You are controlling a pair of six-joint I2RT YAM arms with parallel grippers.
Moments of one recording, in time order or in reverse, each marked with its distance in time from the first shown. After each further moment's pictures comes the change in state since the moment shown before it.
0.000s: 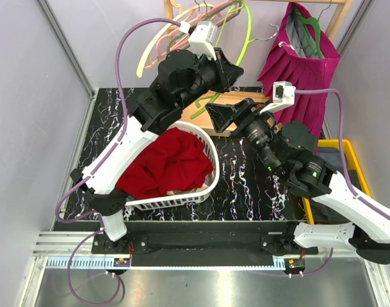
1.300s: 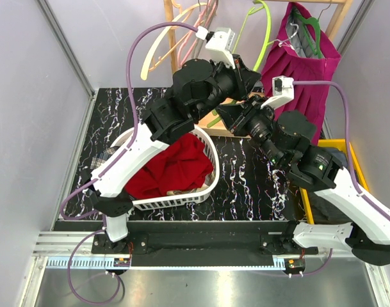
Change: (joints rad) left arm -0.149 0.058 0.101 0.002 -0.113 0.043; right arm -0.077 0.027 0.090 -0.202 -0.086 0.087
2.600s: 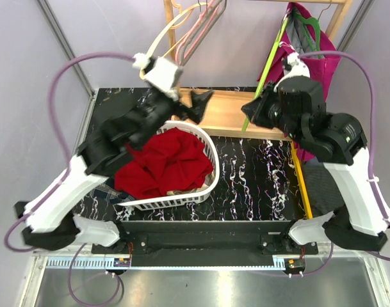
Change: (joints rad) left arm 0.020 -0.516 -0.589 0.174 -0.110 0.531; right arm -0.187 0.232 0.572 -0.823 -0.058 0.057
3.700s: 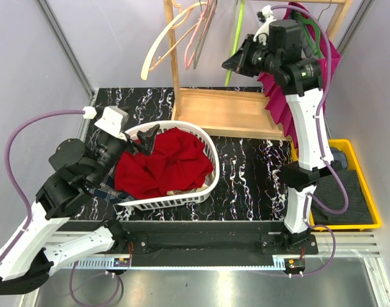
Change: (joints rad) left arm 0.163 -0.544 -0.555 -0.057 -0.005 0.070; right arm -0.419 0.650 0.668 0.063 -0.636 -0.204
